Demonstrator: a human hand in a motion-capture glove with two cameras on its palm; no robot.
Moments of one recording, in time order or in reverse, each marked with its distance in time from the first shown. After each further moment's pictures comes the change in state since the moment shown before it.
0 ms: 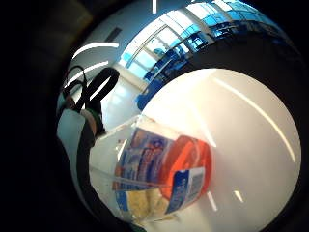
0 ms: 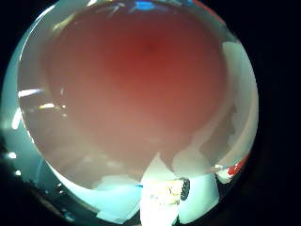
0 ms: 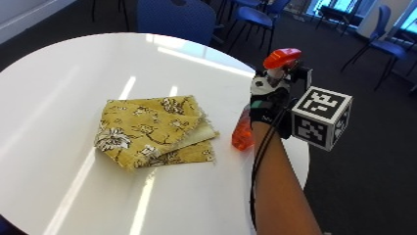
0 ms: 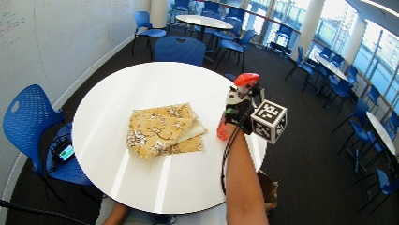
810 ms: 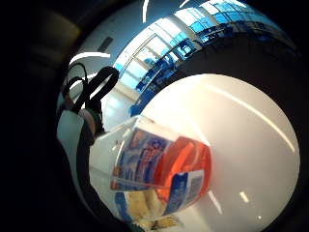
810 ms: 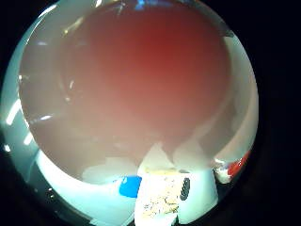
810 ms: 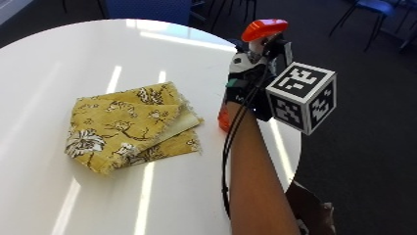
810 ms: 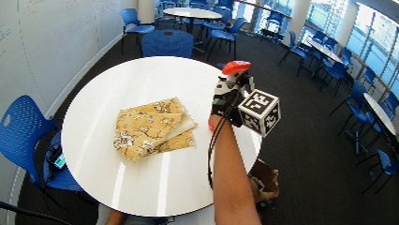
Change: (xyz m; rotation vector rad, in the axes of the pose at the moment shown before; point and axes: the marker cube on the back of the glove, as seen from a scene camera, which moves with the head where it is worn) arm -0.073 0.023 0.014 0.144 0.062 -0.074
